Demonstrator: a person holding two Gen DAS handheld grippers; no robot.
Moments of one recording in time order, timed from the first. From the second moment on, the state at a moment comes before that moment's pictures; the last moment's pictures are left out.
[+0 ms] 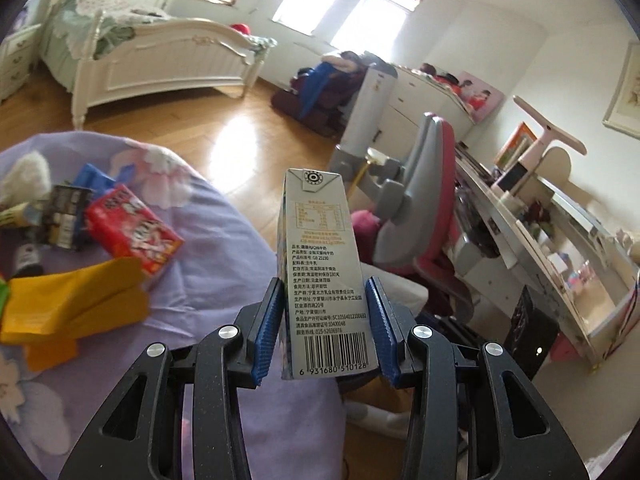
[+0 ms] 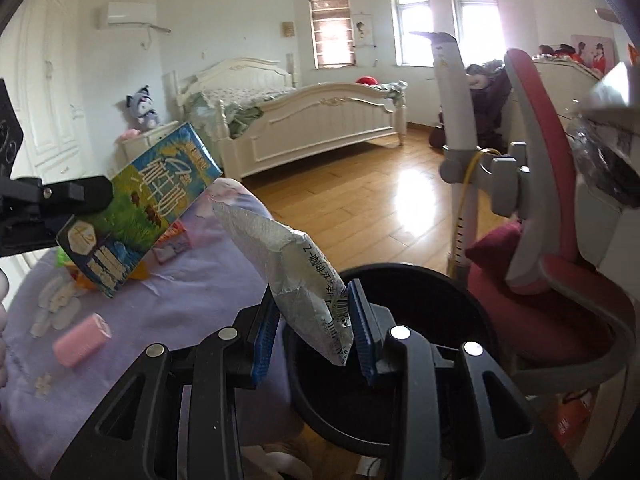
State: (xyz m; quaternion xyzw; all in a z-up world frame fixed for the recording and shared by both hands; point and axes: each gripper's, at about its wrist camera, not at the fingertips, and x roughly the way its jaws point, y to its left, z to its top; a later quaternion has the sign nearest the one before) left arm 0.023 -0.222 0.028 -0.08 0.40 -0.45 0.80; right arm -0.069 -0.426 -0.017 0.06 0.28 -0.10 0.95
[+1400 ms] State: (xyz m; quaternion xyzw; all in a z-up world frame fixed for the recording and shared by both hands) left arm 0.037 -0.127 0.054 -0.05 0.32 -0.24 0.92; right arm -0.049 -0.418 -0.016 0.11 0.30 -0.02 0.95
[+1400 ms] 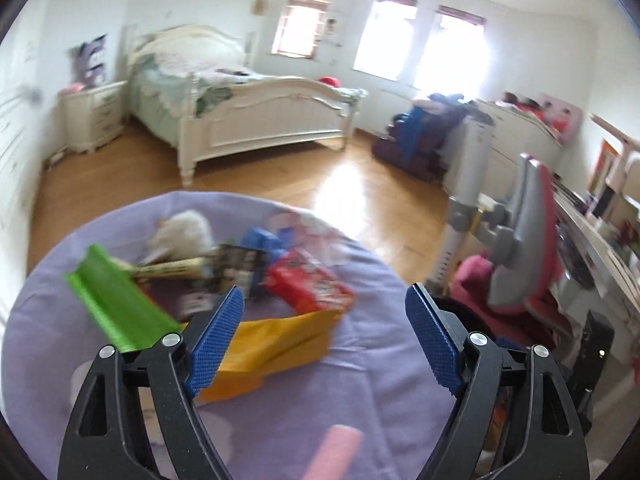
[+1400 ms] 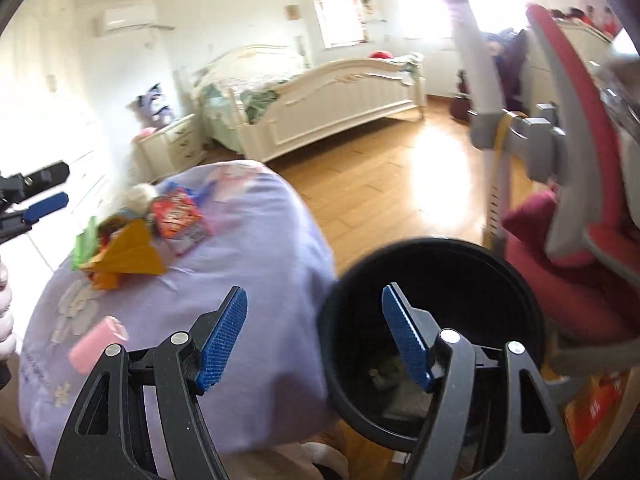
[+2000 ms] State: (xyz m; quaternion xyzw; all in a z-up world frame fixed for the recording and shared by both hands) left arm 0.123 0.047 -0.027 -0.22 0.42 -0.14 0.87; right arm 0.084 -0.320 0.021 0.02 0.35 0.12 0.93
